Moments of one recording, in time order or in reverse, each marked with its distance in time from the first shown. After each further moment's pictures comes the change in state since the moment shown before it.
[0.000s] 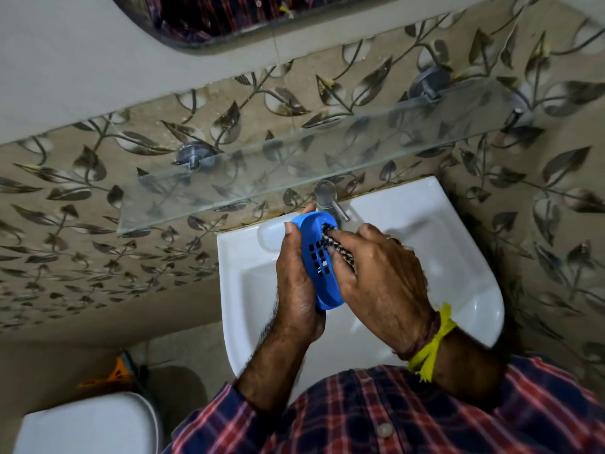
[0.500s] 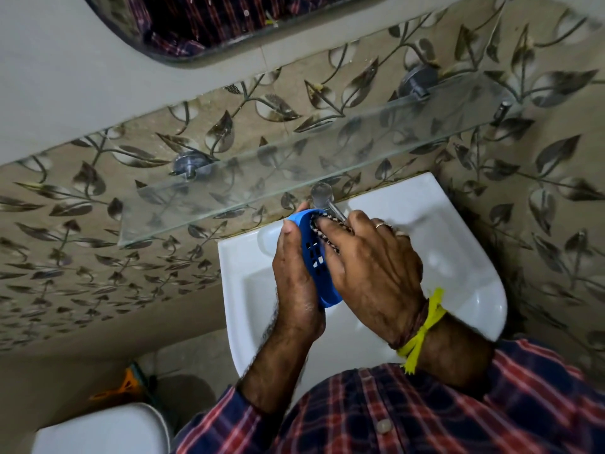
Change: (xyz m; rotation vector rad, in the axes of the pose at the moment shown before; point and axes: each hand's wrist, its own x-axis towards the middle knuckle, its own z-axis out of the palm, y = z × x) left_hand -0.002 0.007 0.010 0.122 0.069 0.073; right_hand 0.006 -0.008 -0.003 -0.126 0.055 -0.066
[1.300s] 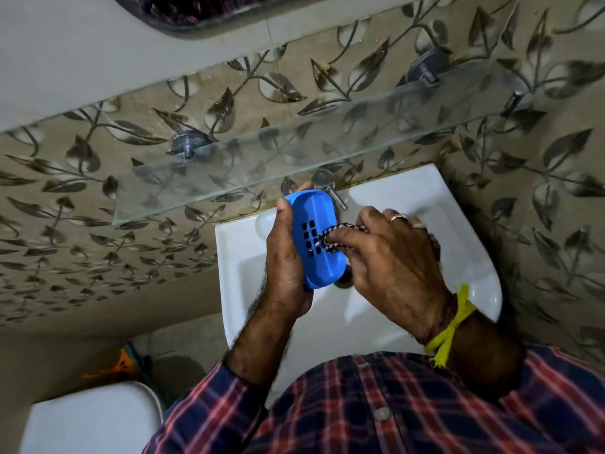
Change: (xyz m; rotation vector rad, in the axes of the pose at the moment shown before) left_hand 0.011 0.005 -0.014 -0.073 -0.144 -0.087; right_hand -0.011 0.022 -0.011 -0.026 -0.101 -0.071
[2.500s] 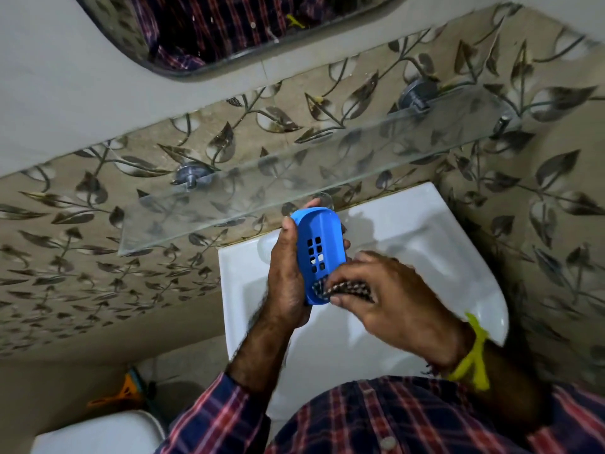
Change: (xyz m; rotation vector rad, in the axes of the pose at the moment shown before) left_hand 0.015 0.008 0.003 0.044 -0.115 0.018; right_hand -0.003 0.016 0.003 0.465 -0.235 0.023
